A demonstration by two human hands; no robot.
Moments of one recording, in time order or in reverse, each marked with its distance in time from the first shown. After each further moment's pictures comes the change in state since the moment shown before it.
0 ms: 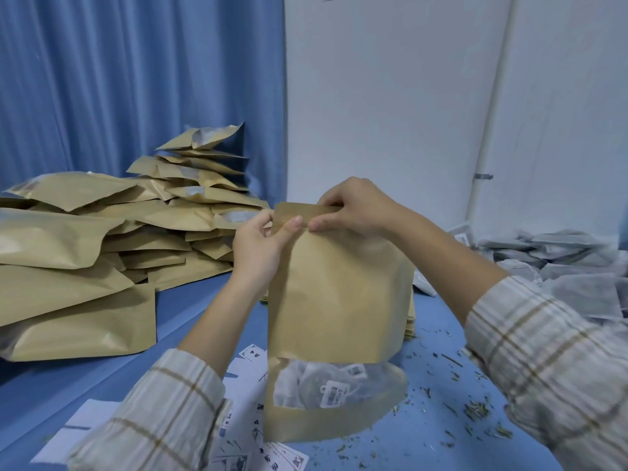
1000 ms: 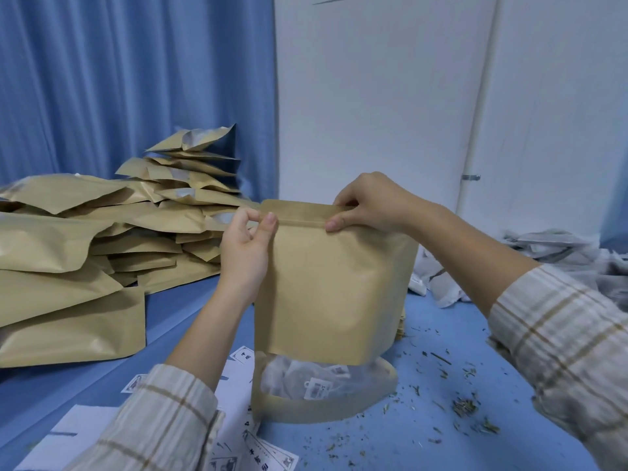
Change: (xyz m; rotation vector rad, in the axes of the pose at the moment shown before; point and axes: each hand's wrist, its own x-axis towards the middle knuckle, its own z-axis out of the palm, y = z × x) left_hand -0.008 0.003 0.002 0.078 0.100 0.073; right_hand -0.014 0.017 -0.028 -0.108 -0.020 -0.017
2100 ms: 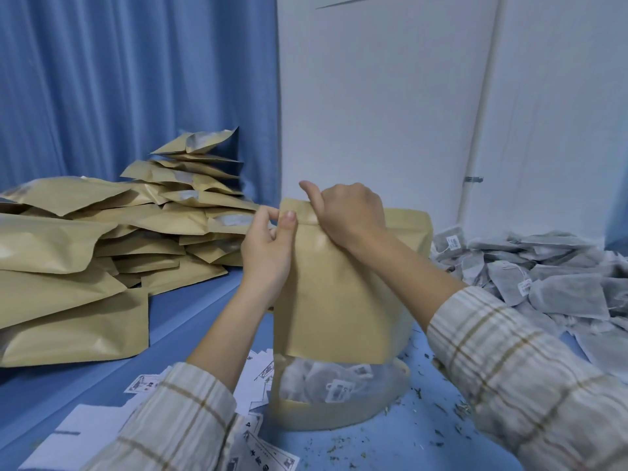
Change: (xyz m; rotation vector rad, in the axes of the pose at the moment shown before) left_hand -0.008 0.005 0.021 0.070 -0.018 0.027; right_hand 0.022 -0.030 0.052 -0.353 0.502 0.209
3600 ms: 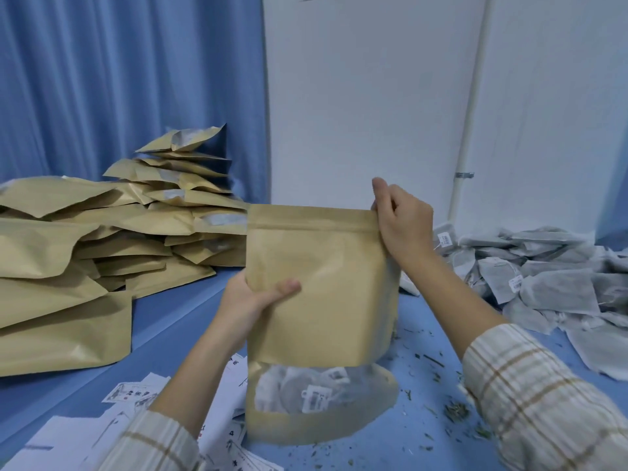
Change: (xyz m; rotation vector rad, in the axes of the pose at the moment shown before) left_hand -0.026 -0.047 -0.019 -0.207 -0.279 -0.342; right_hand -0.030 0.089 0.004 0.438 0.221 0.286
